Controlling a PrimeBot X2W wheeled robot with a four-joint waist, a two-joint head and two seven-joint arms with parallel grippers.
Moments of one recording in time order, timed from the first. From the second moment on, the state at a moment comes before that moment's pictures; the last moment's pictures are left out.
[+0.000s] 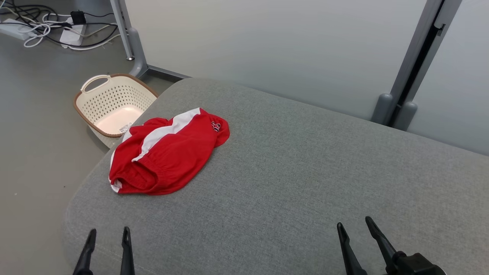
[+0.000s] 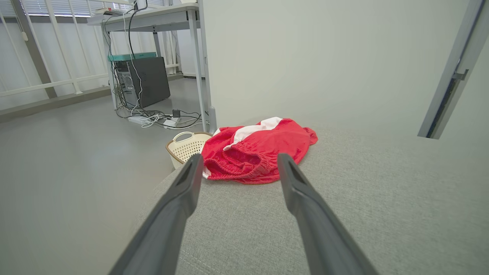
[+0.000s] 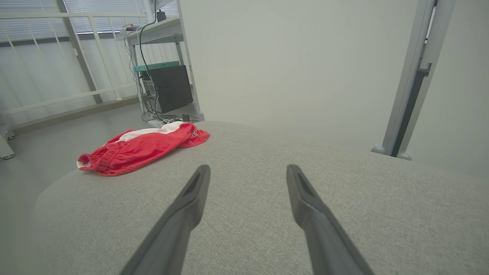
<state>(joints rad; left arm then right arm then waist) 0.25 0.05 0.02 0.04 -0.09 0.03 -0.26 0.11 -0.05 0.22 0.20 0.14 0.13 -0.26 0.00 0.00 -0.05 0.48</state>
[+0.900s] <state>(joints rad) -0.77 0.33 -0.19 0.91 -0.54 -0.13 0.13 -0.05 -0.18 0.15 0.14 -0.03 0.13 -0.26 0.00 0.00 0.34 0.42</state>
